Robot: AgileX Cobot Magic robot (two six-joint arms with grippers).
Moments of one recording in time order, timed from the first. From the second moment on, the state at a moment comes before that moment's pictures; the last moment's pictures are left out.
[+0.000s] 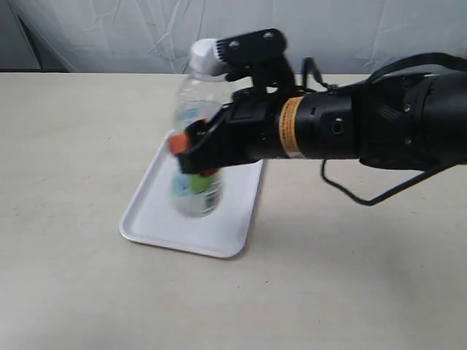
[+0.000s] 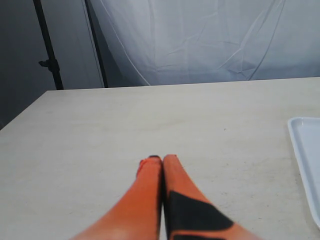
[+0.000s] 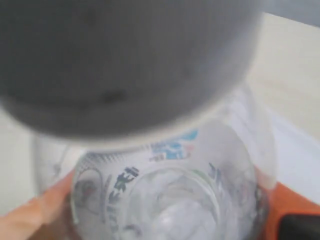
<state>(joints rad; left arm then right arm) 0.04 0.00 0.00 0.08 0.23 -0.04 0.83 1.57 -0.89 -1.23 -0.25 1.30</state>
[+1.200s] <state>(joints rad) 0.04 0.00 0.00 0.08 0.23 -0.04 0.84 1.76 -1.02 -1.08 -0.17 1.01</state>
